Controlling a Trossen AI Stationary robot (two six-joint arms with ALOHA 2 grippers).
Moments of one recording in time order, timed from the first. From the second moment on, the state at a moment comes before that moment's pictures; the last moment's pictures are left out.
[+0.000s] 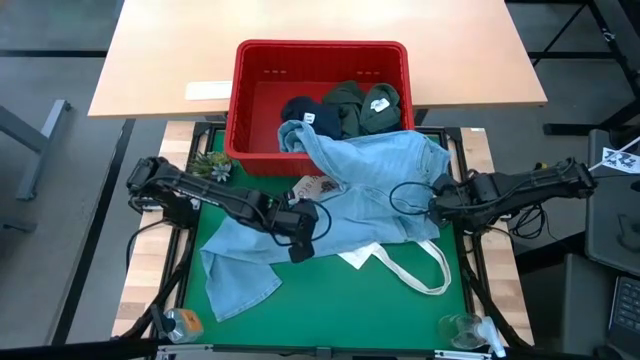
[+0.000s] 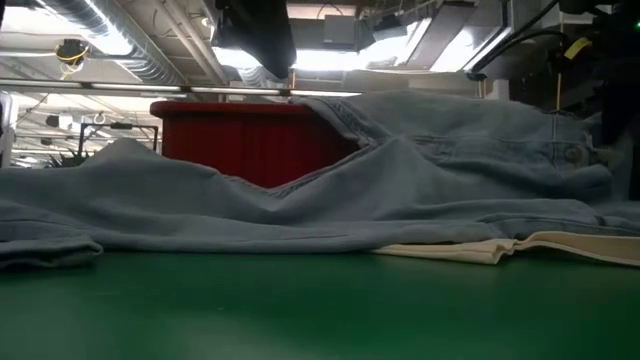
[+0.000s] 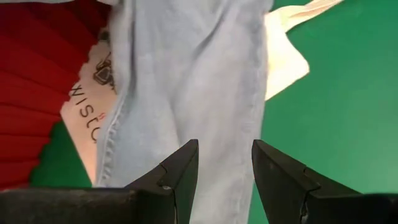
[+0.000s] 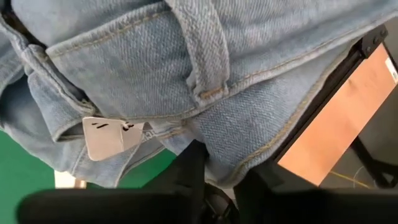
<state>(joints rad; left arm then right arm) -0.25 1.69 1.49 -0.89 -0.33 -0.55 0.21 0.94 0.85 -1.55 0.37 0.93</state>
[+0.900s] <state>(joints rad) -0.29 1.69 1.49 -0.89 -0.33 -0.55 0.21 0.94 1.04 -1.57 0.27 0.60</state>
